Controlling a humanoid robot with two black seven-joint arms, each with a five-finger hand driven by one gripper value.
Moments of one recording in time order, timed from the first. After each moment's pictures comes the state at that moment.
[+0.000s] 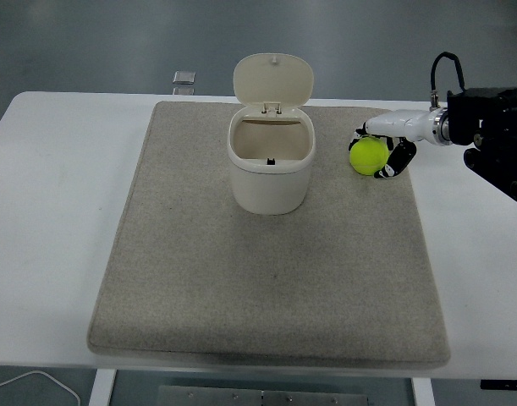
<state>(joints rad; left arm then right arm) 0.07 0.00 -0.04 -0.13 0.01 -0.07 -0.21 1.33 -0.25 -0.32 0.54 -1.25 0.15 0.39</state>
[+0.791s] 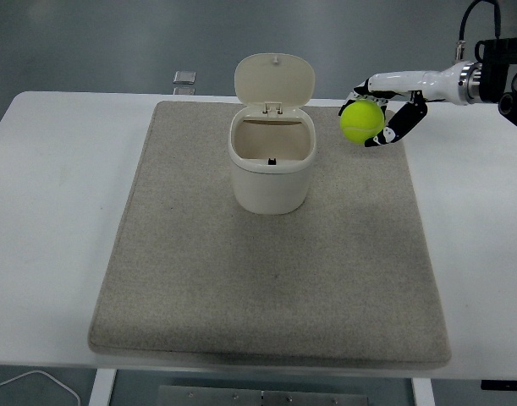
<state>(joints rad) 0.07 0.00 -0.04 -0.13 0.01 -0.07 -0.21 1.43 -0.35 -0.20 0.57 -1.09 0.37 0.56</state>
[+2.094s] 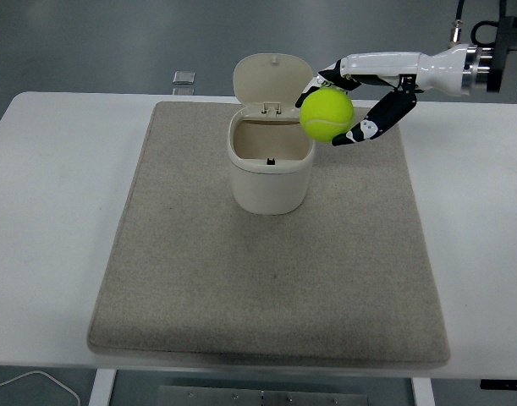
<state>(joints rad) 0.07 0.00 -0.04 -0.13 0.01 -0.07 -0.21 1.50 -0.50 -0.08 0.97 -0.97 0.40 0.61</state>
